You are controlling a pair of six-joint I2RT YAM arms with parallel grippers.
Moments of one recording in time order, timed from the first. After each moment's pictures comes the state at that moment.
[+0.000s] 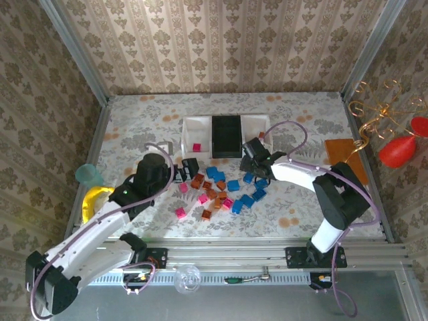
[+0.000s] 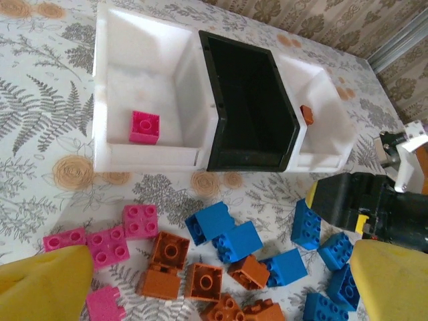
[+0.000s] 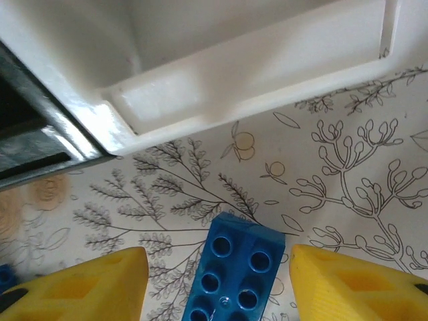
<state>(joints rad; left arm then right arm) -0.67 0.85 0.65 -0.28 -0.08 -0.60 0.56 1.69 0.97 -0.34 0.23 0.86</state>
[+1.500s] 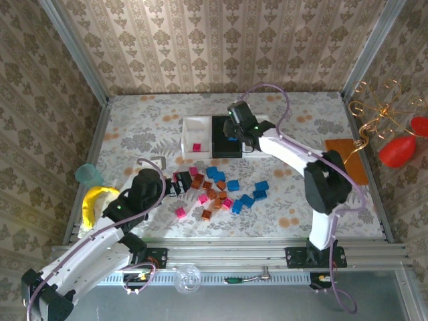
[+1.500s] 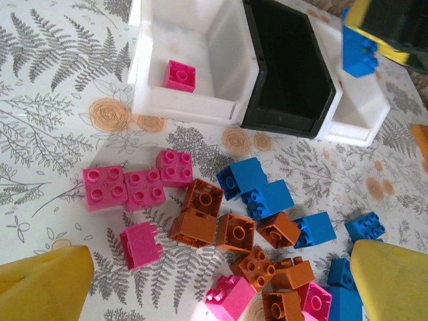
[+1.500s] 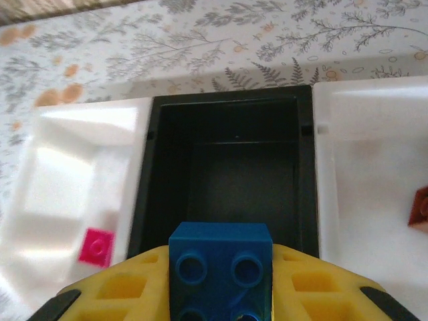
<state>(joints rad) -0.68 0.68 0.51 -0.37 -0.09 -0.66 0.54 1.91 1.52 -0.37 0.21 0.51</state>
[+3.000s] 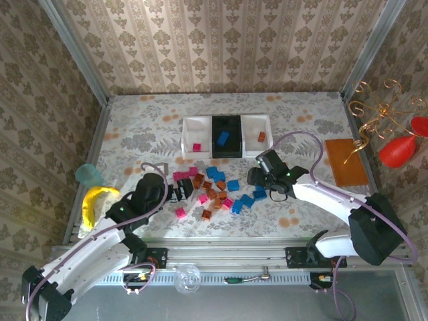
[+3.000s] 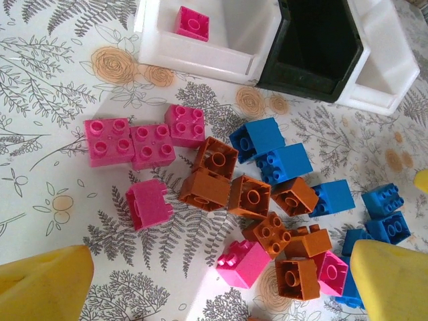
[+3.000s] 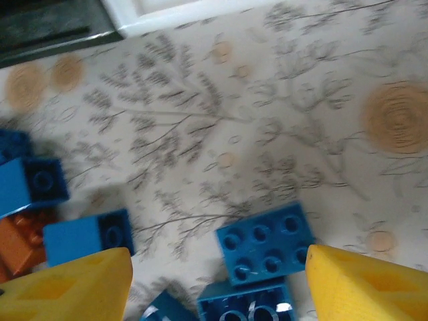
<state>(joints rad) -0.71 0.68 0.46 -0.40 -0.09 -0.70 0.59 1.33 0.75 -0.40 0.13 0.70</state>
